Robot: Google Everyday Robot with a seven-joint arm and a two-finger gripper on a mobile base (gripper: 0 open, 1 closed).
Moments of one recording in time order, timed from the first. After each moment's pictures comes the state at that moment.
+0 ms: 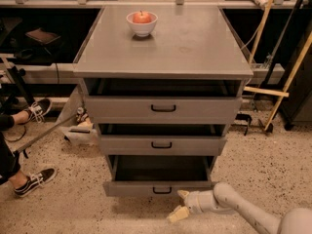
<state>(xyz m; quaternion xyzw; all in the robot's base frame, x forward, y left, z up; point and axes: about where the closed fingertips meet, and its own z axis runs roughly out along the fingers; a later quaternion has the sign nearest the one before) 0.504 -0.089 0.222 -0.38 0.79 0.40 0.27</state>
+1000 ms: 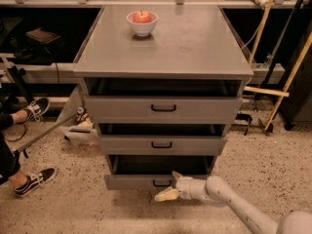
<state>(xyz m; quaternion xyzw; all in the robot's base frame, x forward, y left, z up) 0.587 -0.057 0.262 -0.33 0.78 0.38 0.38</state>
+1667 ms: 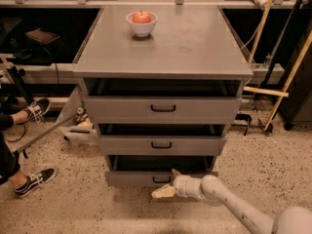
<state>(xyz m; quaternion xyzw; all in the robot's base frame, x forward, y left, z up) 0.607 -0.050 0.254 -0.32 0.79 0.34 0.39</state>
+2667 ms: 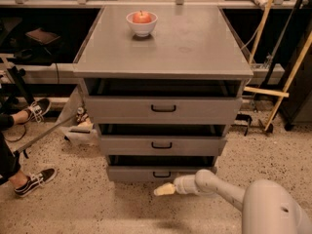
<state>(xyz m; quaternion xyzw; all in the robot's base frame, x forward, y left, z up) 0.625 -0.067 0.192 -0.27 0.87 0.29 0.29</state>
